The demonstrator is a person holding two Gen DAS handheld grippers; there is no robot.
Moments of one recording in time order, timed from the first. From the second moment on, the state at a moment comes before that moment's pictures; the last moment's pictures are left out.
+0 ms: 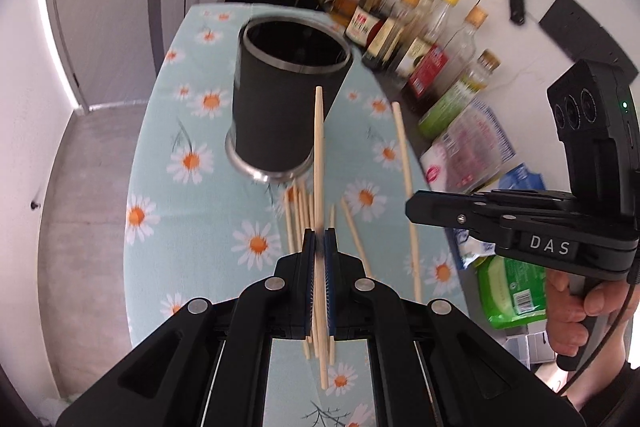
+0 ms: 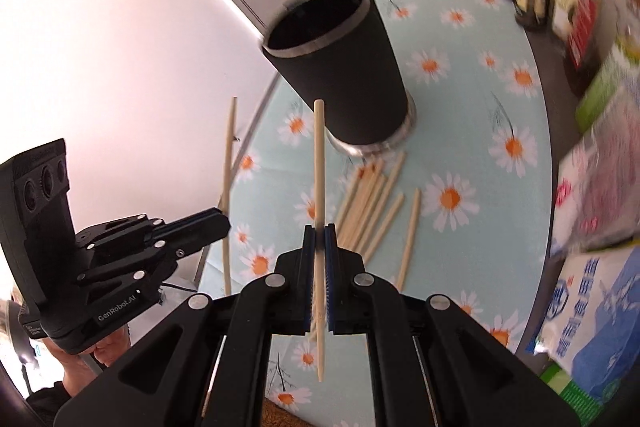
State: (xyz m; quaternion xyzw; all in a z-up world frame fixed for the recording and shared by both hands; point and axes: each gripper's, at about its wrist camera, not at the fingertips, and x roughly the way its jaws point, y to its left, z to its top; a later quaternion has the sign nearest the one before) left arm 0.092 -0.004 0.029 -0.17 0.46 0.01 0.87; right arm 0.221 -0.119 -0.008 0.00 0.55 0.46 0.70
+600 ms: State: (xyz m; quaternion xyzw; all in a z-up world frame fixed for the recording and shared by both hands) left arm 0.144 0.031 0.122 -0.13 0.32 -0.02 0.94; right arm 0.269 -0.073 0.100 0.02 0.40 0.50 0.77
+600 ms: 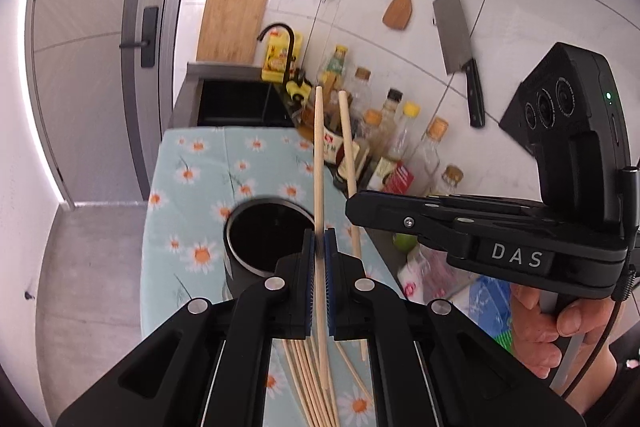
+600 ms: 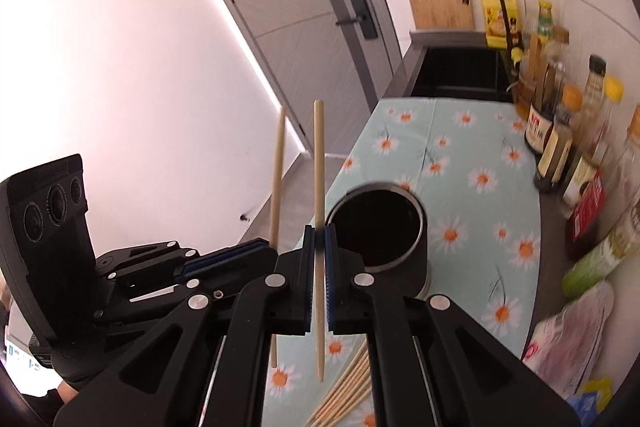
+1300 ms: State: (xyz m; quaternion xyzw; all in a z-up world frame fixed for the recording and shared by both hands) left arm 0.186 0.075 0.109 -0.12 0.16 0.02 0.98; right arm 0.305 -0.040 0.094 0.01 0.27 0.48 0.83
